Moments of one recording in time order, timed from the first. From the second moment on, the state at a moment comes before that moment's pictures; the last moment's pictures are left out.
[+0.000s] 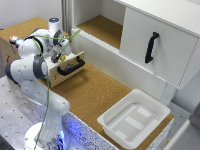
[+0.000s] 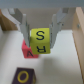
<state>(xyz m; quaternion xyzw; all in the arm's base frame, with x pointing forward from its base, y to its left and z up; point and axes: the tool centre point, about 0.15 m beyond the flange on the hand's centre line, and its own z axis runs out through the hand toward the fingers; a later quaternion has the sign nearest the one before) 0.346 0.302 0.400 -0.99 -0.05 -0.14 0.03</state>
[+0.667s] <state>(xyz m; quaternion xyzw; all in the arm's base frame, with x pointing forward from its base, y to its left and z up) 0.334 0.377 0.502 -0.94 -0.25 -0.22 0.06</state>
